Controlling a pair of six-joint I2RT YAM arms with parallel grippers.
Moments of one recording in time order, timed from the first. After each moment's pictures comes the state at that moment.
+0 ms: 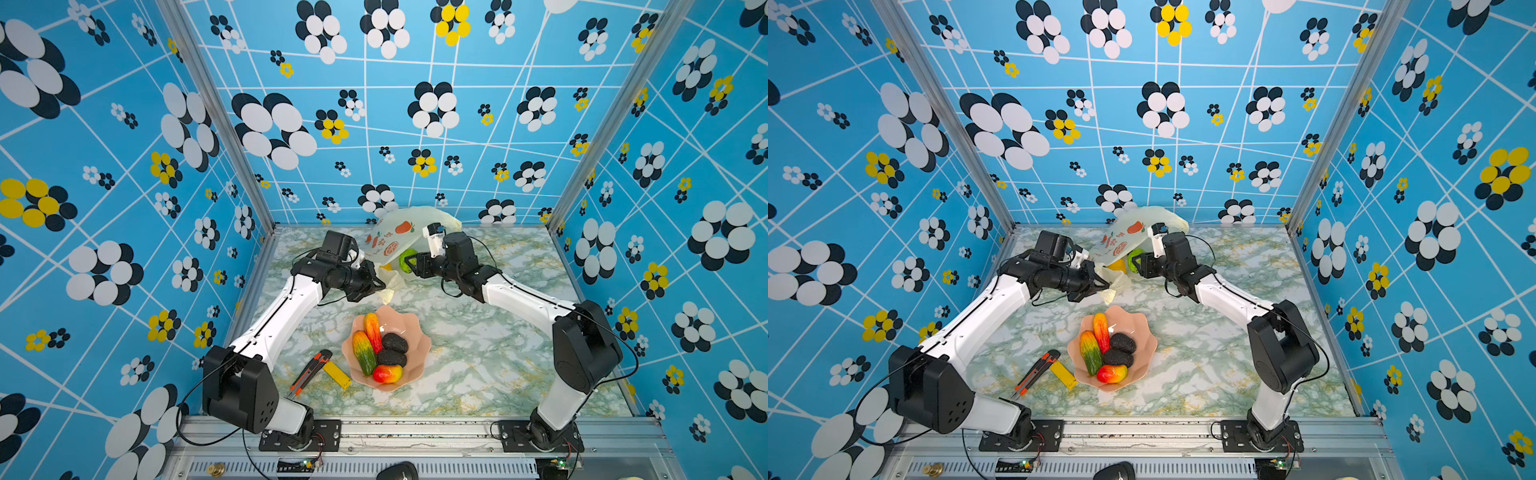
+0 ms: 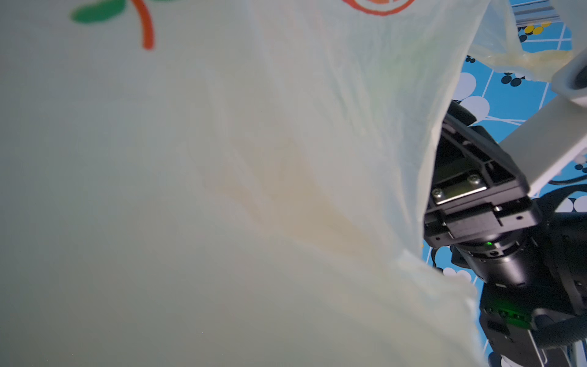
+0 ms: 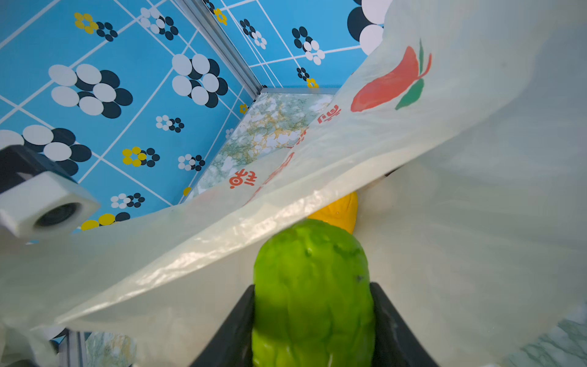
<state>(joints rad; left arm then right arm) -0.32 1.46 1.28 -0.74 0.61 -0.83 0.57 1.76 1.28 0.03 -0.23 0.38</state>
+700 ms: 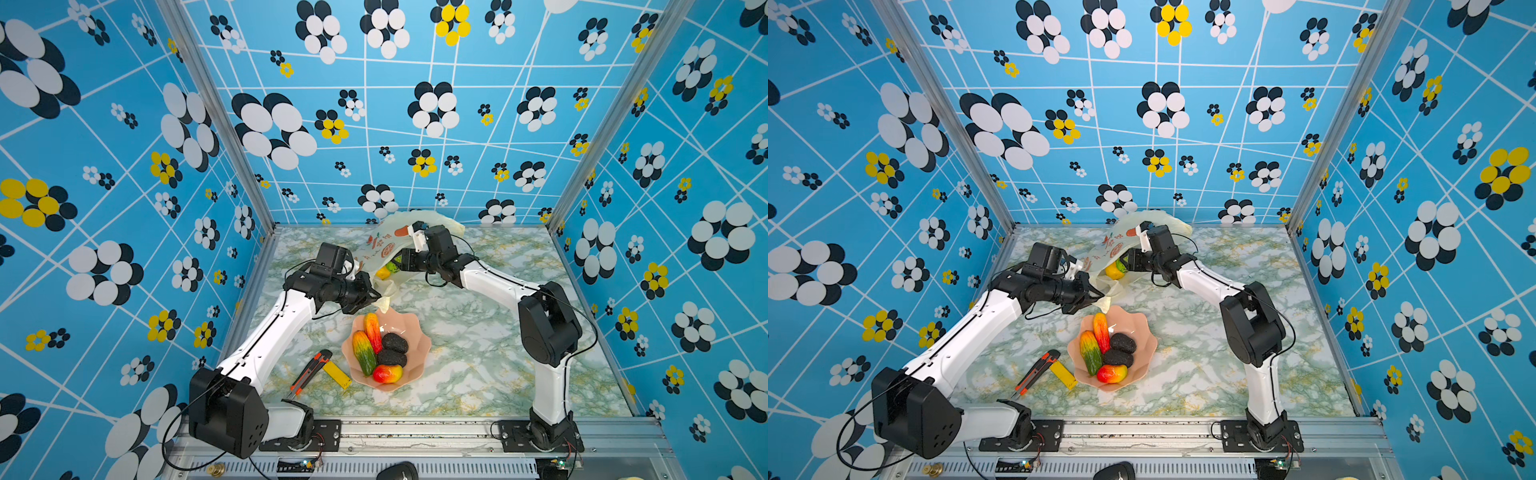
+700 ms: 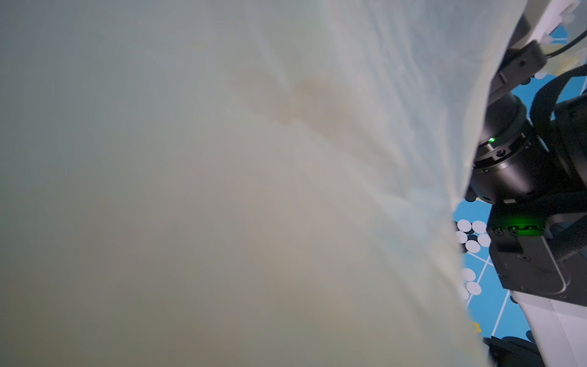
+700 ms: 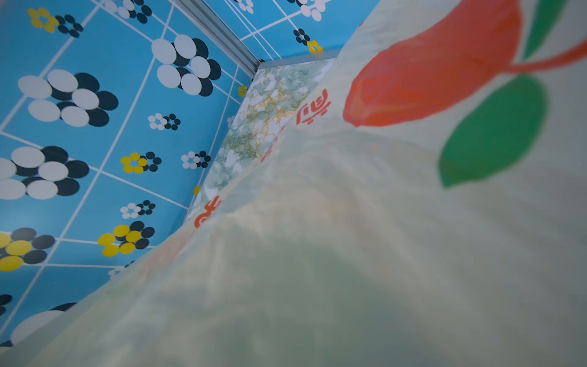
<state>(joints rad) -0.32 1.34 1.15 -0.74 0.59 -0.86 0.58 2.02 1.56 -0.09 -0.31 0.50</state>
